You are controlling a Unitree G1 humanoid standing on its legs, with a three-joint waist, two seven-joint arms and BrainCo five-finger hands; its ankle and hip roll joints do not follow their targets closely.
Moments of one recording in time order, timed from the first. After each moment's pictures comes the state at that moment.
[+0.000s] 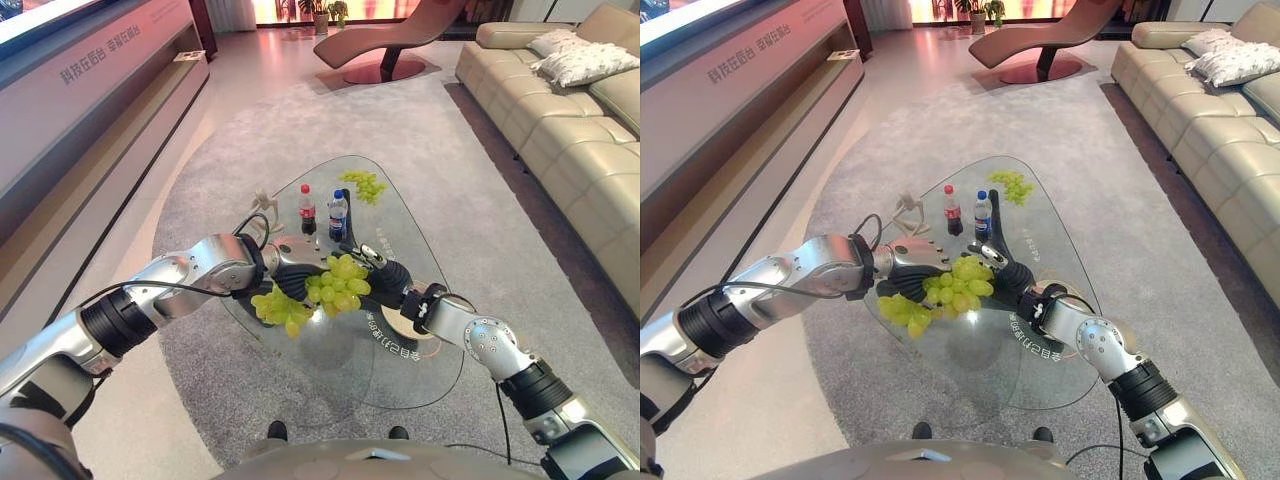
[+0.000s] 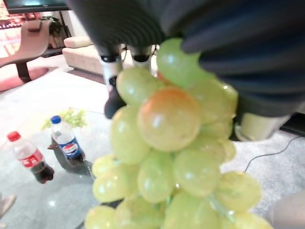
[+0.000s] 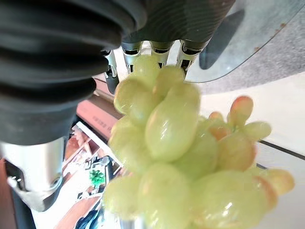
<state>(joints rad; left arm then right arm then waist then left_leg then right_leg) -0.64 0.89 -0.78 -0.15 0.51 -0.26 -0.54 -0.22 -0.53 0.41 0.00 1.29 0.51 0.01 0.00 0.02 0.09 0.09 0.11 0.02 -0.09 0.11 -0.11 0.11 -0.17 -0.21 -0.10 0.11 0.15</state>
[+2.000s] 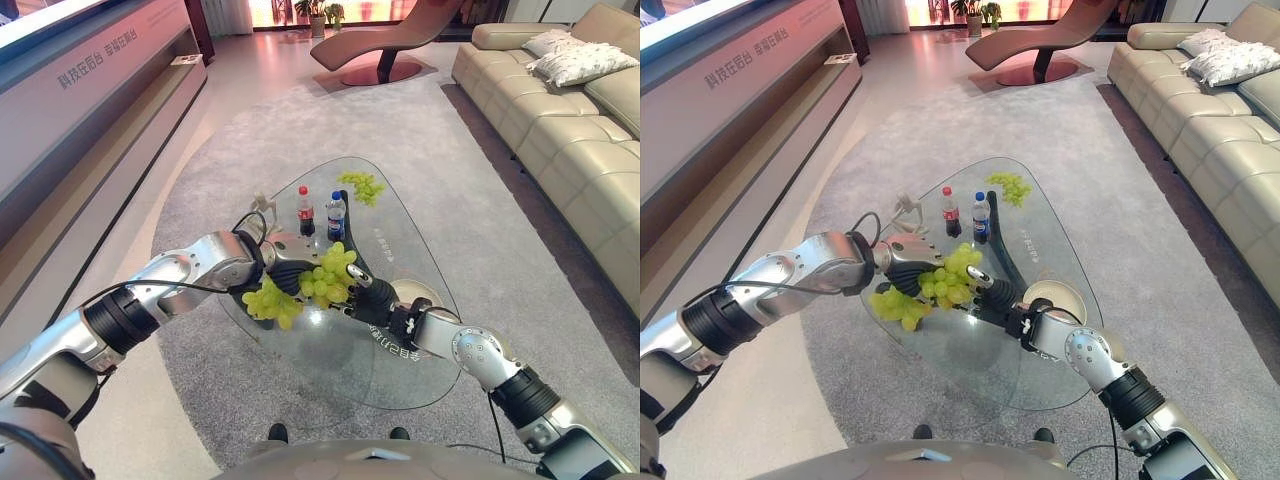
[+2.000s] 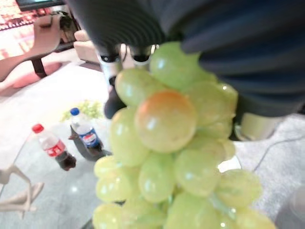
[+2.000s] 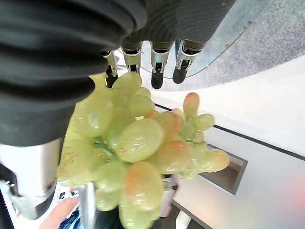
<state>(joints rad) -0.65 0.87 -0.79 -0.14 0.59 -0.25 -0.61 -0.20 -0.50 0.48 -0.01 1.30 0.51 0.01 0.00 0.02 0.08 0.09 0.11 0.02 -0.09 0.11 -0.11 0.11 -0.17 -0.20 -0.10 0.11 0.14</state>
